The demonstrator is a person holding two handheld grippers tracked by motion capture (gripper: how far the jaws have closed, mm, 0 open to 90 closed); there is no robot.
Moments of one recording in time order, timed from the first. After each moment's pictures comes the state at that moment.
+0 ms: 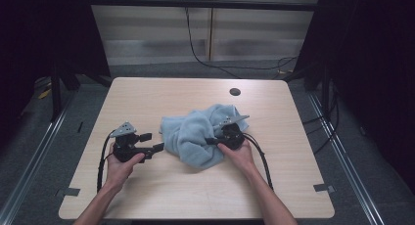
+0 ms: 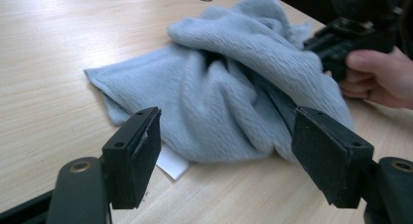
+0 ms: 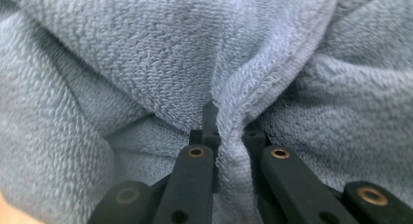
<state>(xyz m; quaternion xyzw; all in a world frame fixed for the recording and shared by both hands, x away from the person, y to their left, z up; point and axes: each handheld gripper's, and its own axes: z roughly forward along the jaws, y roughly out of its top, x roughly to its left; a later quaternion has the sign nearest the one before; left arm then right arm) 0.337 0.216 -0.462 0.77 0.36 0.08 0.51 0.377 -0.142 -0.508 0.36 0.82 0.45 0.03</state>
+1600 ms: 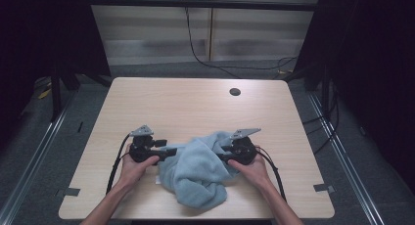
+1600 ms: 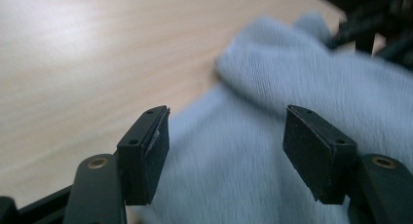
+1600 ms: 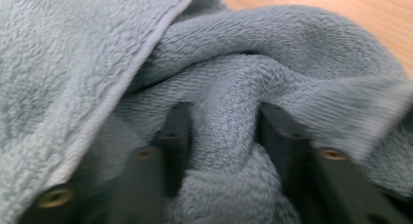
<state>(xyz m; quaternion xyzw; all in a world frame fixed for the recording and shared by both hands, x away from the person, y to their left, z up) 0.352 0.183 -0.483 0.79 0.37 0.02 0.49 0.325 -0.166 -0.500 0.37 0.83 0.41 0.05</state>
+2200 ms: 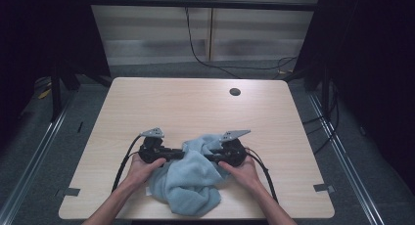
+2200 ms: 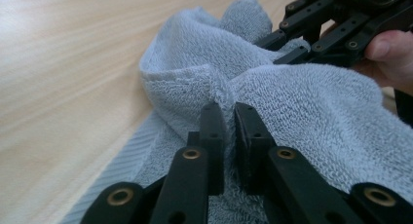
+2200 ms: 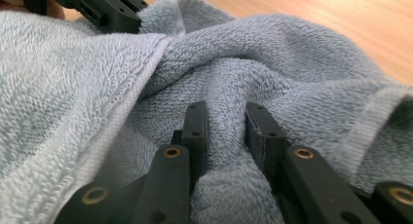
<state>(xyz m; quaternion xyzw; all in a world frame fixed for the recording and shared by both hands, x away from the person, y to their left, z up) 0.347 0.161 -0.486 0.82 0.30 -0.05 0.49 0.322 -0.137 -0.498 0.35 0.83 0.44 0.04</state>
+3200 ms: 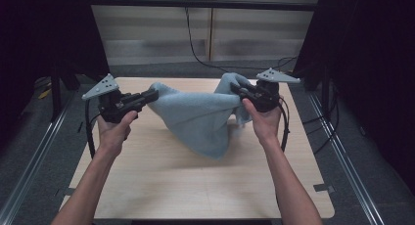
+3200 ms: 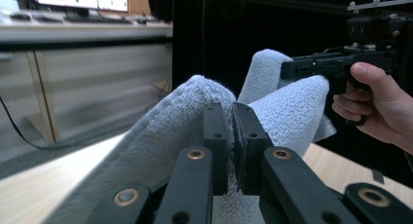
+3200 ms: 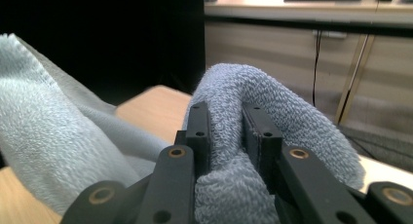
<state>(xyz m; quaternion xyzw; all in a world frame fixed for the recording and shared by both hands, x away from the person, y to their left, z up) 0.352 0.209 -0.321 0.71 0.27 0.15 0.63 0.362 -0.192 -0.322 0.41 0.68 0.55 0.25</state>
